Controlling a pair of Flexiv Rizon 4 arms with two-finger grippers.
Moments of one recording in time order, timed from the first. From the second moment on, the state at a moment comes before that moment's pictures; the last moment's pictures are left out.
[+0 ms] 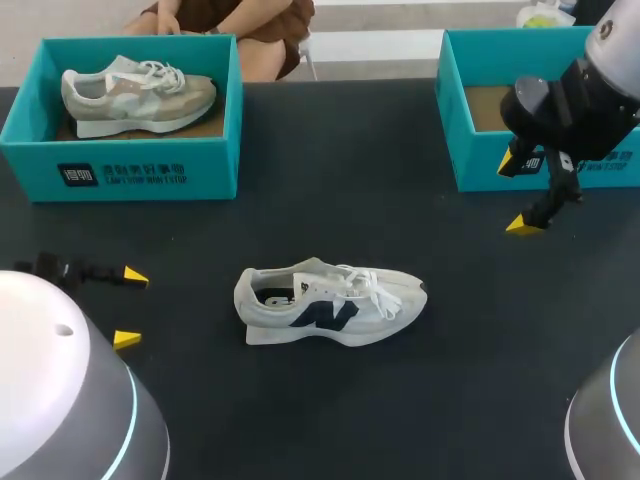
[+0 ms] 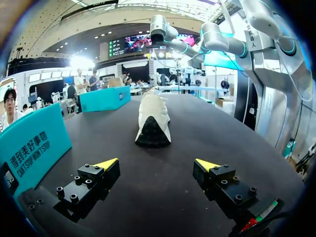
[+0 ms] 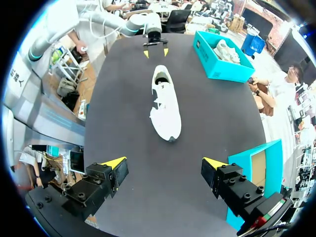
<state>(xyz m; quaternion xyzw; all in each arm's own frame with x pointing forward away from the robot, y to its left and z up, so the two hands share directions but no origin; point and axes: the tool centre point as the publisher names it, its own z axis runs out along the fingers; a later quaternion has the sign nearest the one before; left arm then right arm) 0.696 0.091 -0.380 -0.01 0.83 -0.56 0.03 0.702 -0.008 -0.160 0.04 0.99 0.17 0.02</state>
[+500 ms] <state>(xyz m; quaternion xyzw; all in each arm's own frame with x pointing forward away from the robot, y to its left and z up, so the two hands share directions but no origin) 0.697 0.034 -0.383 0.00 0.82 -0.57 0.02 0.702 -0.008 -0.160 0.04 0.99 0.17 0.02</state>
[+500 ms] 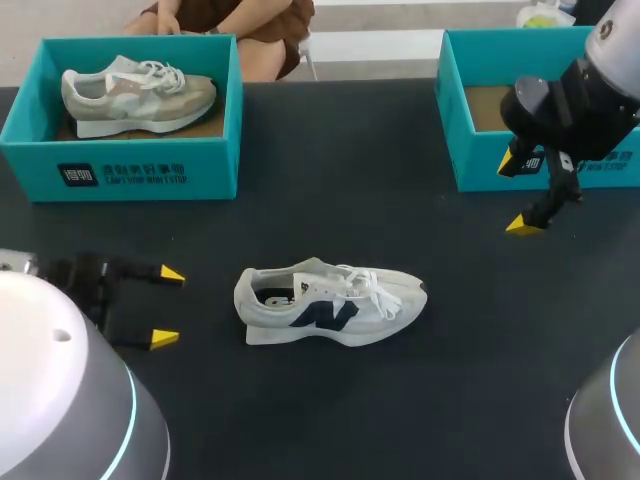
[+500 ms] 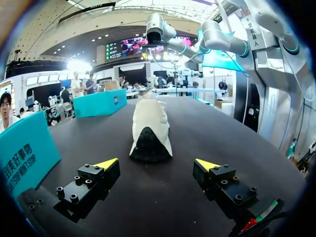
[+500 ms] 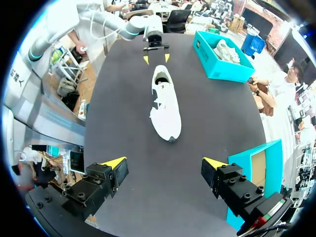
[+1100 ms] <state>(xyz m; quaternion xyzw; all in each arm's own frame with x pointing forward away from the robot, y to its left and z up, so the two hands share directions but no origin) 0.705 -0.026 -0.389 -0.01 0.82 -0.57 0.02 0.702 -0.008 -0.160 0.04 0.99 0.17 0.02</state>
